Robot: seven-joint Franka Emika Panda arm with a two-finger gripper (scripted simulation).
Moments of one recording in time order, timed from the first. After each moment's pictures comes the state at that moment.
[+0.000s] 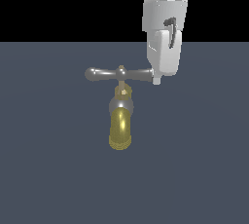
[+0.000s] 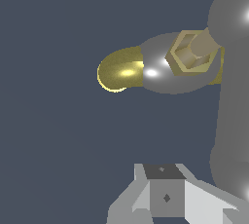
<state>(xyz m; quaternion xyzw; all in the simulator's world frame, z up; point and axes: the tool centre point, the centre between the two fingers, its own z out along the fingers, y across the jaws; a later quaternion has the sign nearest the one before) -0.083 -0.083 0.199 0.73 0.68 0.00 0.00</state>
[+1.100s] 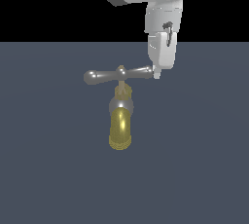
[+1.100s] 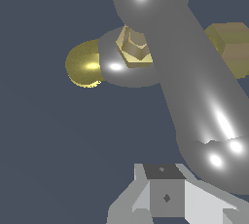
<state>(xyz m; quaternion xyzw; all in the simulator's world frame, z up) -0.027 -0.097 0.198 0.73 0.68 0.00 0.00</state>
